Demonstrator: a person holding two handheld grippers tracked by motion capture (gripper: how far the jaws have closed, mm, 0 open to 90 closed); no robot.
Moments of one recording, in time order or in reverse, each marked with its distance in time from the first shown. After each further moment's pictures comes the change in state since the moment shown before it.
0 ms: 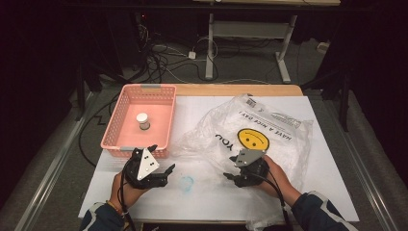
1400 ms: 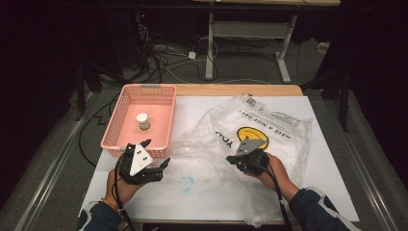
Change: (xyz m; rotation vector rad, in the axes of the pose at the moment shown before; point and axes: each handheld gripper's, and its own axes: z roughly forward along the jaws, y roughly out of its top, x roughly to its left) left arm 0.016 0.007 -0.011 -0.043 0.050 -0.034; right arm -0.023 0.012 -0.005 -0.018 -0.019 0.082
